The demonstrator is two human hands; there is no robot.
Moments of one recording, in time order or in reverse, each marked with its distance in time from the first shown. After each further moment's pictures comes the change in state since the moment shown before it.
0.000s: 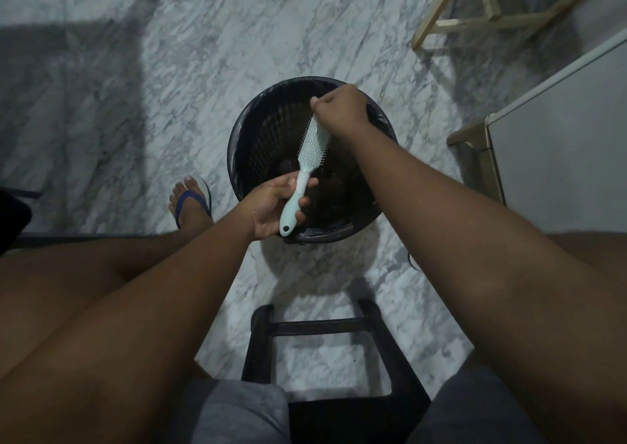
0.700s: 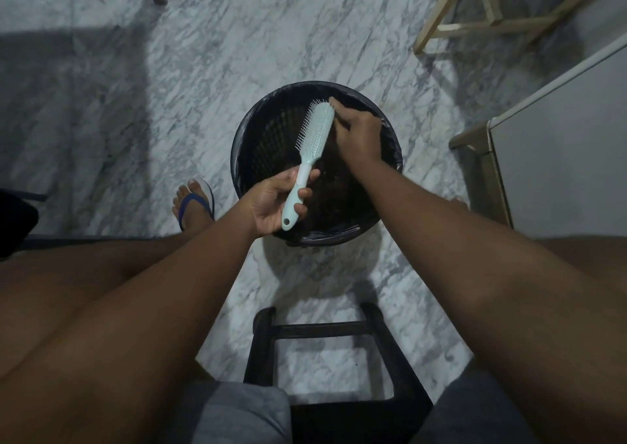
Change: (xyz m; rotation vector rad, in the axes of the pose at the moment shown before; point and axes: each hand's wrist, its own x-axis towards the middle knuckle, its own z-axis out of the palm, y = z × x) left_hand -0.001 0.011 0.005 -0.124 -0.098 0.011; right_hand -0.022 0.046 0.003 0.097 0.207 -0.346
